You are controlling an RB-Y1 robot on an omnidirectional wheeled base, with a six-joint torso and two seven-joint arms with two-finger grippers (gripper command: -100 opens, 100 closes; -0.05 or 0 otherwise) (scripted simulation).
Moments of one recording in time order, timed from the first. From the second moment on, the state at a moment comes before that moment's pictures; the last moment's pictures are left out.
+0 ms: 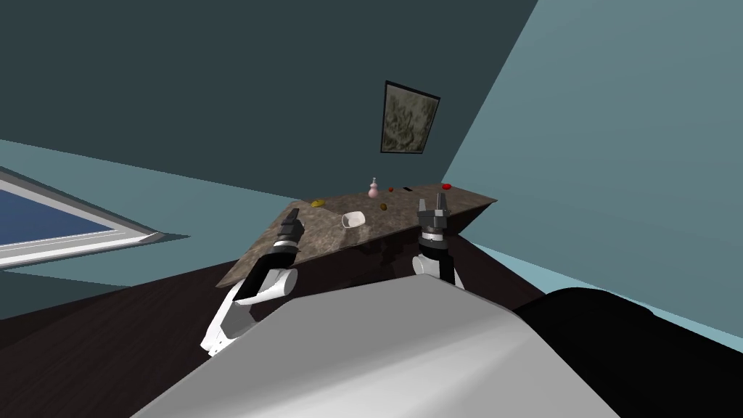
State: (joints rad) left arm 0.35 0.21 0.10 -2.25 0.10 0.15 -0.09; right arm 0.46 0.00 -0.01 -2.31 -0.08 -0.53 -0.07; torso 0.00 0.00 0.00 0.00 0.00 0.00
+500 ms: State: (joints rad) left arm 0.32 0.21 0.11 -2.25 0.13 0.28 -0.08; right arm 0.46 0.00 -0.01 -2.31 -0.08 -0.53 -0.07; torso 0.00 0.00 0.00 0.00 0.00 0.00
